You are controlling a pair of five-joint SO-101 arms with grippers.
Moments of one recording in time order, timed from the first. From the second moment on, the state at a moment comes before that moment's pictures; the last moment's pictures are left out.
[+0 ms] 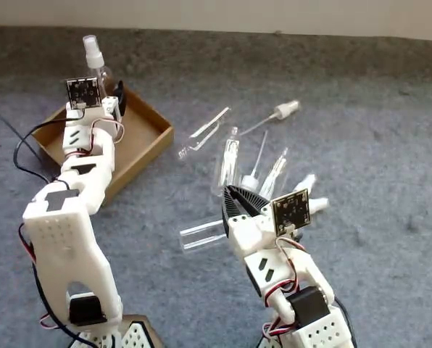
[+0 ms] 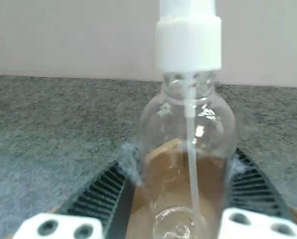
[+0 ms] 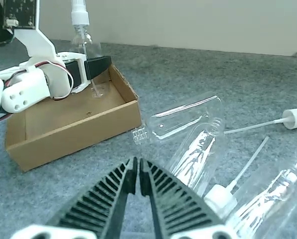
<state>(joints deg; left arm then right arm) -15.3 35.7 19.7 -35.3 2.6 -29.0 -105.0 95.5 31.8 -5.7</state>
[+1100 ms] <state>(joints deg) -16.3 32.4 26.9 -35.5 2.6 -29.0 -105.0 95.5 31.8 -5.5</state>
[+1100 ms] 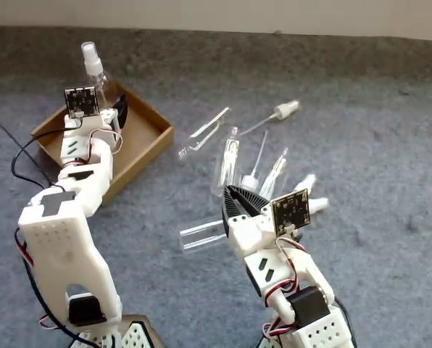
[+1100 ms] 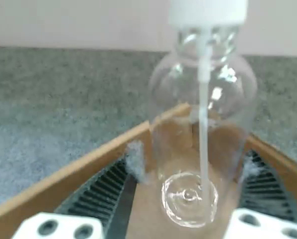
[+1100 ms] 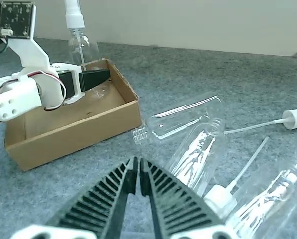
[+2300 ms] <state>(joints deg) -16.3 -12.2 27.9 37.6 2.6 -12.9 -105.0 95.5 31.8 -5.5</state>
